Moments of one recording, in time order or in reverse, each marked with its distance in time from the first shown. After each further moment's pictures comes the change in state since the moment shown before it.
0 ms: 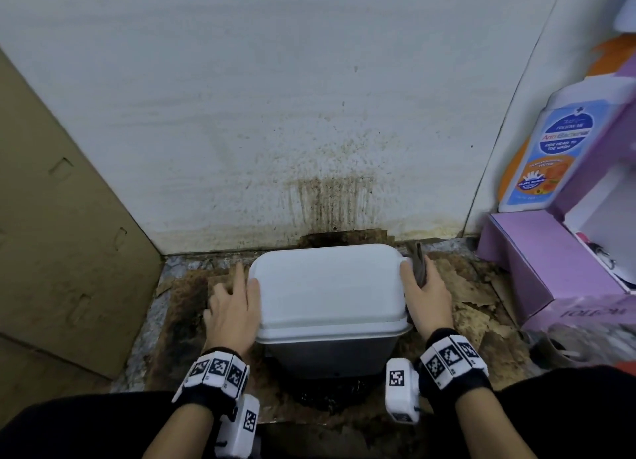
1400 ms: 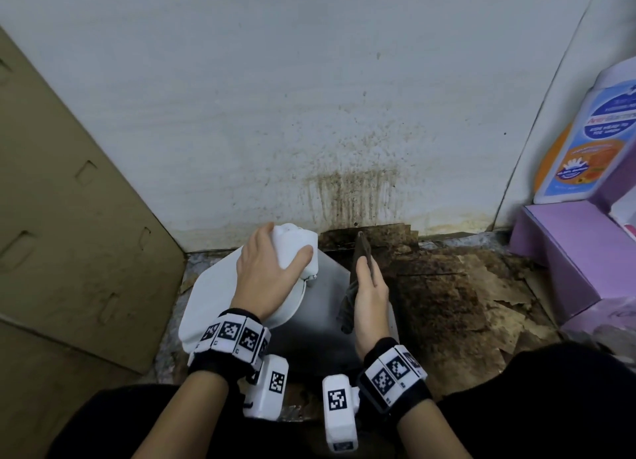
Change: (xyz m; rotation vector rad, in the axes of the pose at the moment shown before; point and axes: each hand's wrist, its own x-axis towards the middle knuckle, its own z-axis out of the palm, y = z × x) left_hand 0.020 0.060 -0.051 -0.161 0.061 0.303; right_hand -0.052 -0.044 0.122 0.725 -0.198 0.121
